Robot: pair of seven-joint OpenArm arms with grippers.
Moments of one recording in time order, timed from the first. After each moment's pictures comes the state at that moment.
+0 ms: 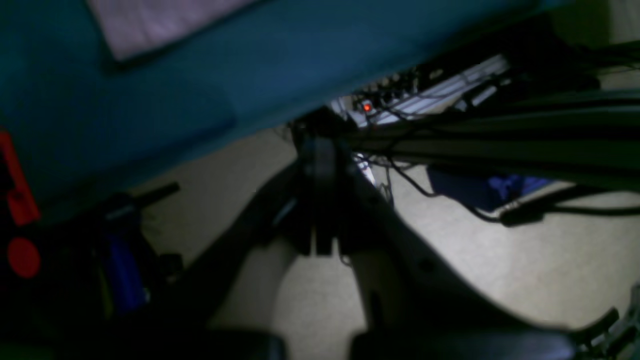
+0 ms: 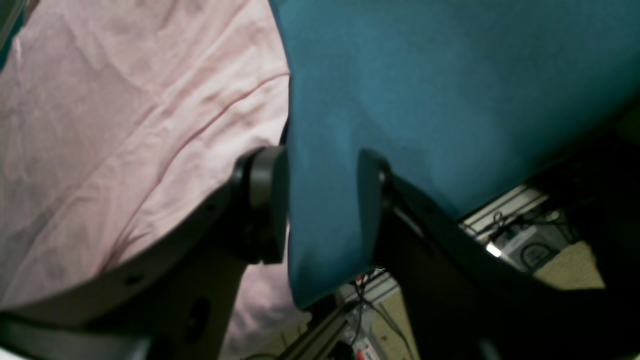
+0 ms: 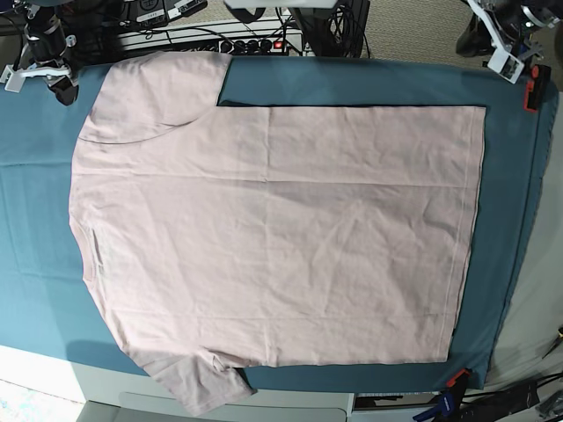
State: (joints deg) left arm 59.9 -28.8 -27.4 122.1 -42.3 -31.7 38.3; right arm -33.8 10.3 53.7 99.1 54.2 17.5 -45.0
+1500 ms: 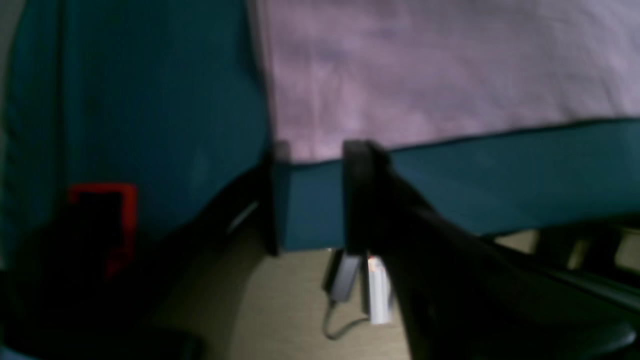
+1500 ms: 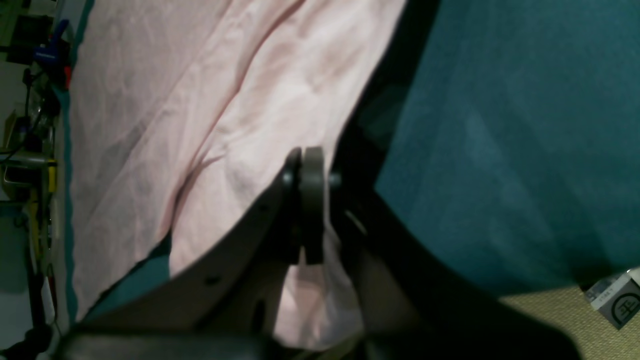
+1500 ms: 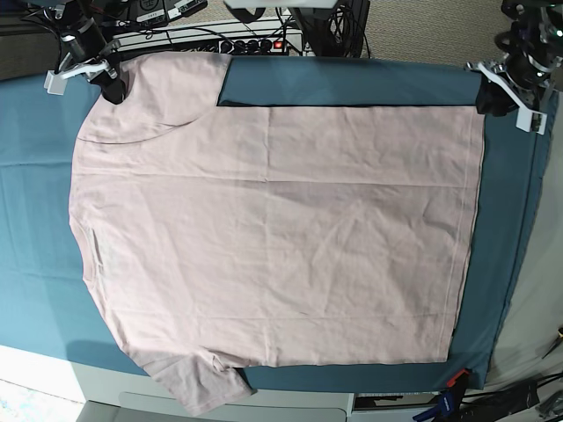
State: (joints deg) left arm 40.2 -25.3 -26.7 108.9 -44.5 -19.5 41.8; right arm -33.5 10.8 41.2 88.2 62.5 26.9 -43.5
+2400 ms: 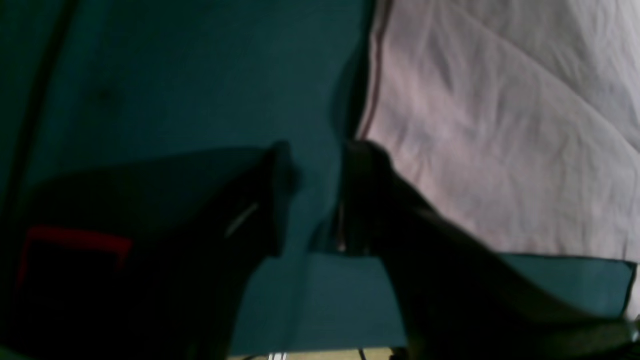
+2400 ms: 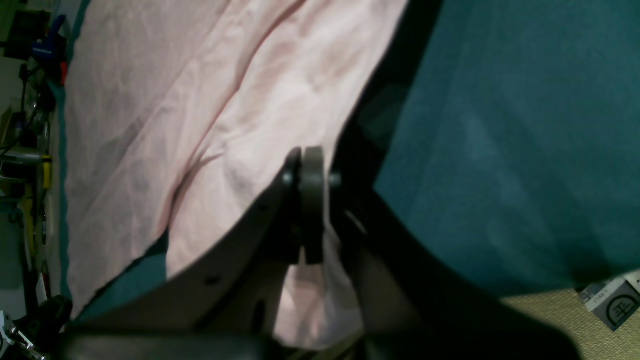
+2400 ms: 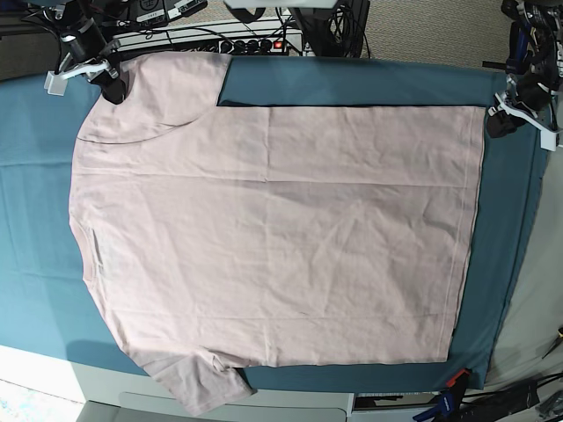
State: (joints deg) left arm 27.6 -25.5 -27.1 87.5 -58.1 -19.1 43.8; right arm -33.5 10.8 41.2 88.2 61.6 27.0 -43.5
